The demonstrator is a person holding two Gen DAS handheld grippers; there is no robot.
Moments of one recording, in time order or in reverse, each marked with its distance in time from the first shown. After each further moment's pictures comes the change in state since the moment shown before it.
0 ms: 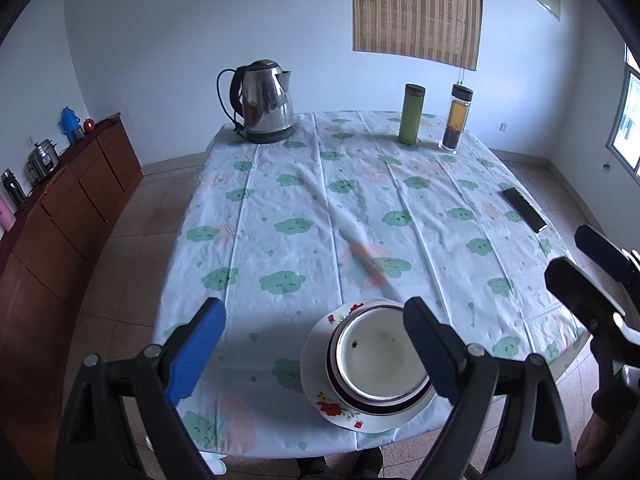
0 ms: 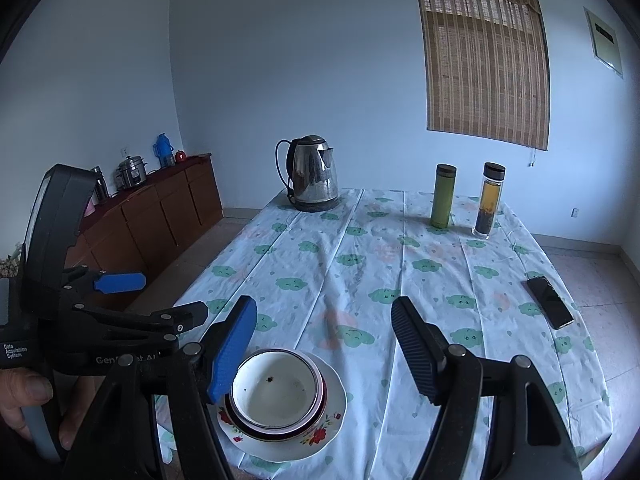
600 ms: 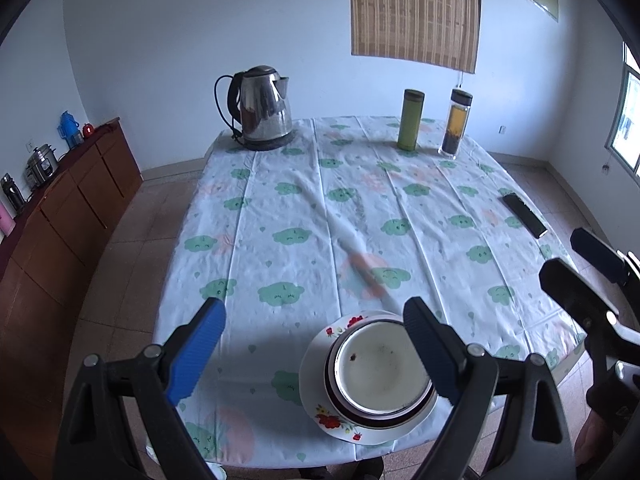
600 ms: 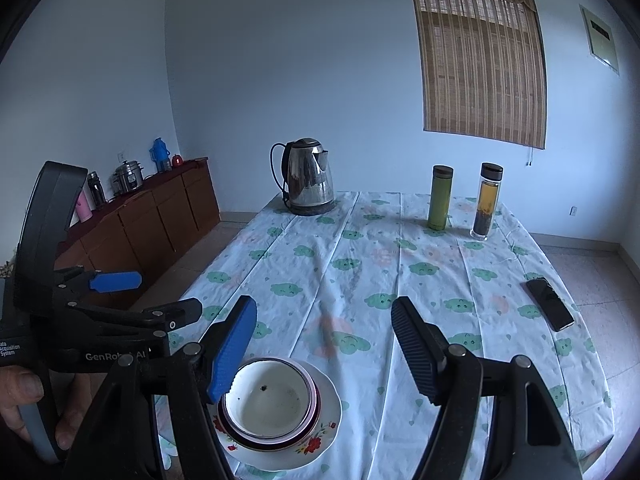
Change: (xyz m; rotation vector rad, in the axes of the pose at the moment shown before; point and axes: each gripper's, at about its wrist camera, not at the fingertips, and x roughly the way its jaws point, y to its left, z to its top) left arm 0.008 -0.004 0.014 0.009 -0.007 0.006; right arm 0.010 -0.008 0.004 0.011 -0.008 -0.004
